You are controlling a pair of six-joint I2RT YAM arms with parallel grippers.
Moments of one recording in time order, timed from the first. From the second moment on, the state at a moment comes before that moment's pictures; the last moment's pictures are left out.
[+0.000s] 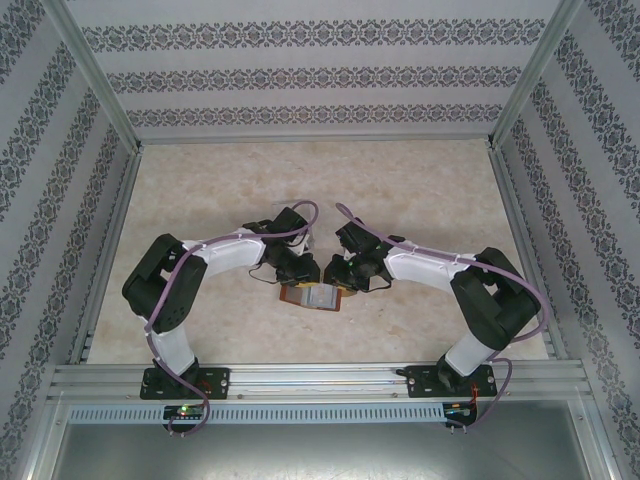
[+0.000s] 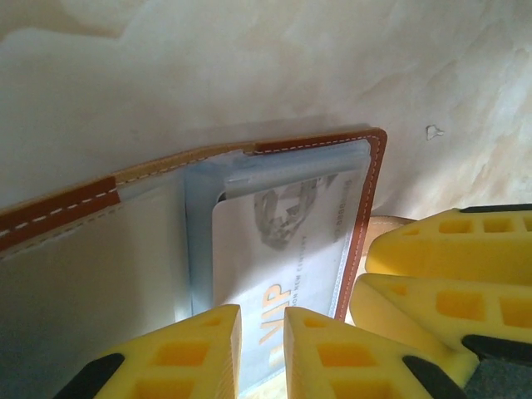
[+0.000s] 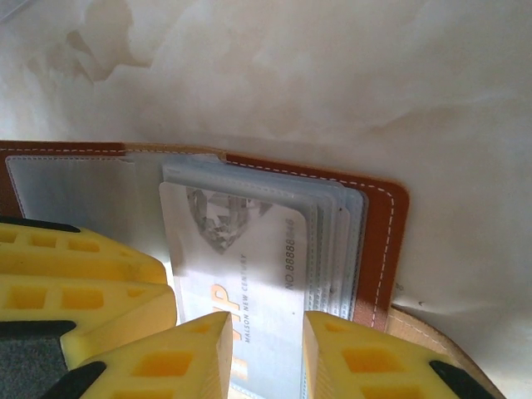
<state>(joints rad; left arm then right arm) -0.60 1.79 1.06 -0.49 0.52 -0.68 0.68 1.63 0.88 -0.39 -0.33 0.91</state>
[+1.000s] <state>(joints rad) -0.59 1.81 1.06 -0.53 0.47 -0.65 0.68 1.67 0.88 -0.32 -0.36 0.94</state>
